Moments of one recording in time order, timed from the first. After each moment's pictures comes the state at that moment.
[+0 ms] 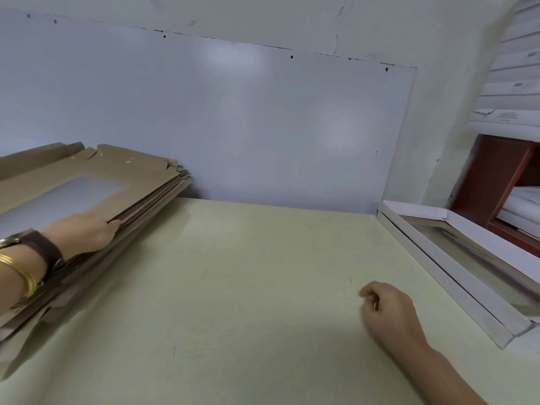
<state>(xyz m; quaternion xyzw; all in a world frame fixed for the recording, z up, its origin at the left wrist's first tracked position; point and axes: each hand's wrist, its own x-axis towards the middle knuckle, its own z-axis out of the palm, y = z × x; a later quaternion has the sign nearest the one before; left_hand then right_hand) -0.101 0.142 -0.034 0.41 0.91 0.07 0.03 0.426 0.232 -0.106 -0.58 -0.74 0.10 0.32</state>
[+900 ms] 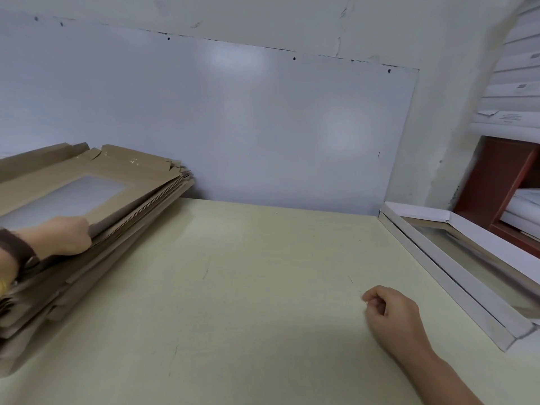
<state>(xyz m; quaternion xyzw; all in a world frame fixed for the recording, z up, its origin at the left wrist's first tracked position) -0.141 0.134 -0.039 0.39 0.92 0.00 0.02 0.431 0.234 -0.115 -0.57 -0.72 0.14 0.37</state>
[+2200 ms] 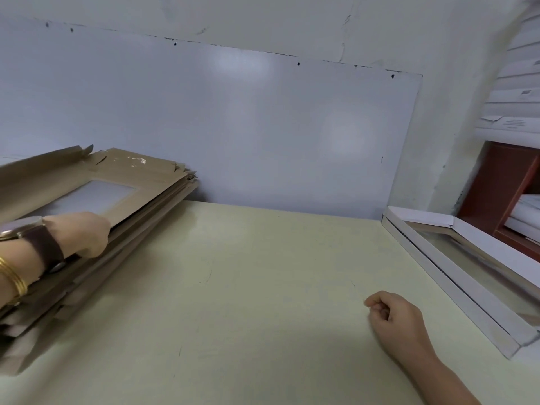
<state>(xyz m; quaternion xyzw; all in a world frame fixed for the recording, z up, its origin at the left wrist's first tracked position) -0.049 0.111 0.013 0.41 0.88 -0.22 -0.01 0.431 0.232 -0.113 -0.57 -0.72 0.16 0.37</state>
